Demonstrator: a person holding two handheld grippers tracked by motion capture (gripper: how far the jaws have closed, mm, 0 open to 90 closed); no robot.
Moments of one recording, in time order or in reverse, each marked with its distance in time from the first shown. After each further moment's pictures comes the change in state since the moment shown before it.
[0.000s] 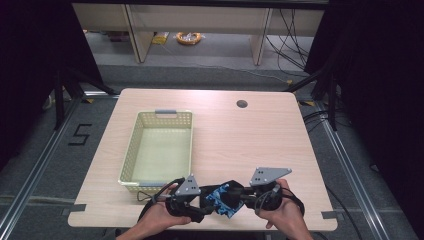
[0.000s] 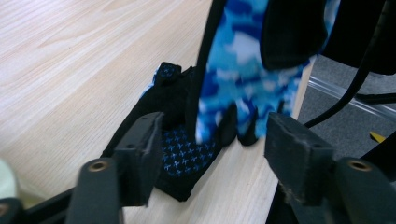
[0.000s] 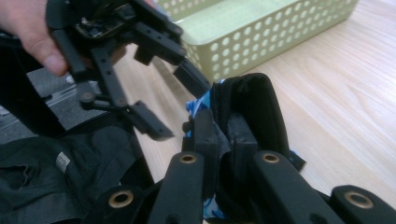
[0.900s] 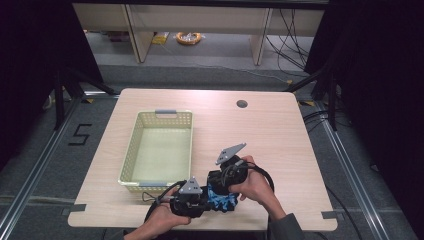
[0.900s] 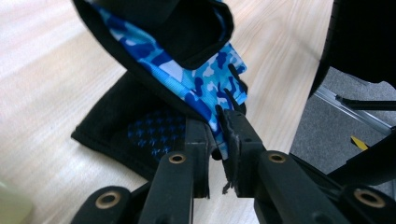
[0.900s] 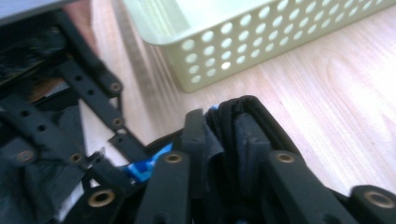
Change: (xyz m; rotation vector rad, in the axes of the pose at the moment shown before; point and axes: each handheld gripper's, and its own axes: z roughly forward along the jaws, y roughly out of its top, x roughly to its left) left arm 0.005 -0.016 0.020 0.034 -0.035 -0.117; right arm -0.043 0.042 0.087 0.222 0.046 -0.060
